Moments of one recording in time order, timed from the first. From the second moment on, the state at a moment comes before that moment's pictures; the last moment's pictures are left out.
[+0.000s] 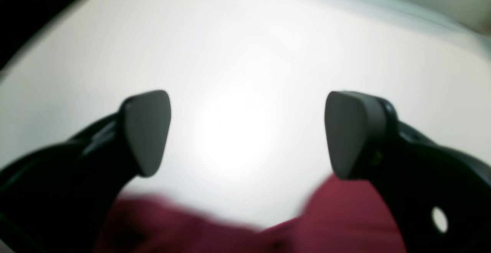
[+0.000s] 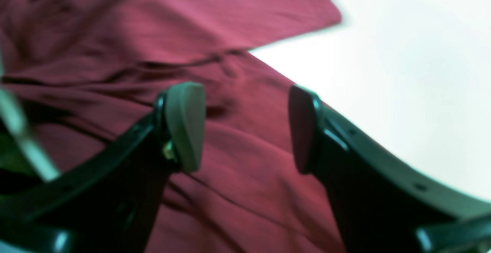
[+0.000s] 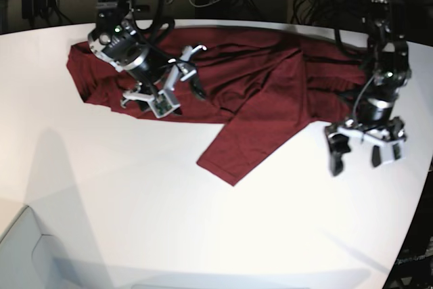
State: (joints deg) left arm 5.2 -19.0 -5.8 94.4 -31.3 -4.0 15.2; right arm -16.0 -5.3 3.7 105.8 -2.9 39.5 -30.4
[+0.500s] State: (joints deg) left arm -17.6 -6.4 31.5 66.9 -15.2 -4.0 16.0; right arm -14.9 -5.7 24.2 109.4 -3.1 39.5 -30.4
